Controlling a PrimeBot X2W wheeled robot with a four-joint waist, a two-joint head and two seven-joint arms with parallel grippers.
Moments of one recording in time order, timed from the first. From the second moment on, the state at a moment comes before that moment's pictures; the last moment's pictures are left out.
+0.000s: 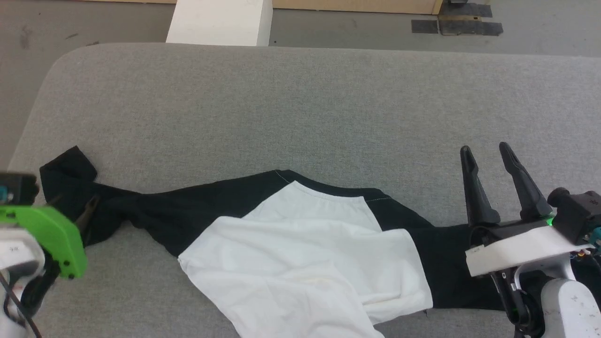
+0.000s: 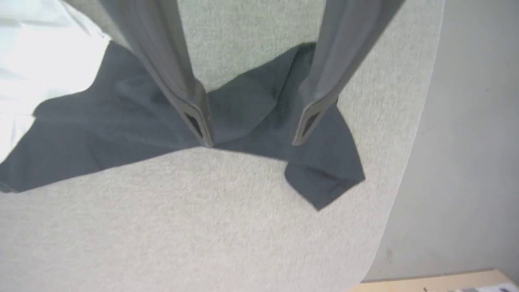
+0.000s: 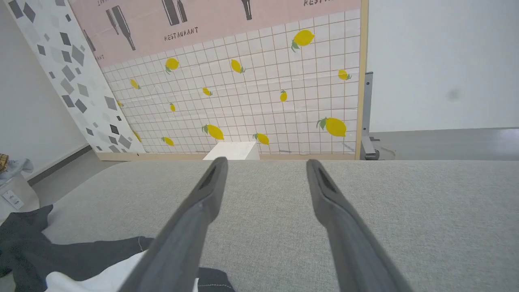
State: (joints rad) left arm -0.22 0.66 -0.14 0.18 -0.64 -0.06 0.37; right arm -0.10 -0.05 0.00 -0.13 0.24 0.13 -0.02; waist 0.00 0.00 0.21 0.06
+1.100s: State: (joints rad) left arm -0.56 0.96 -0.73 0.15 -0.93 -0.13 0.81; right arm -0.12 -0.05 0.01 -0.10 0.28 0.13 -0.12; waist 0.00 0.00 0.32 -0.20
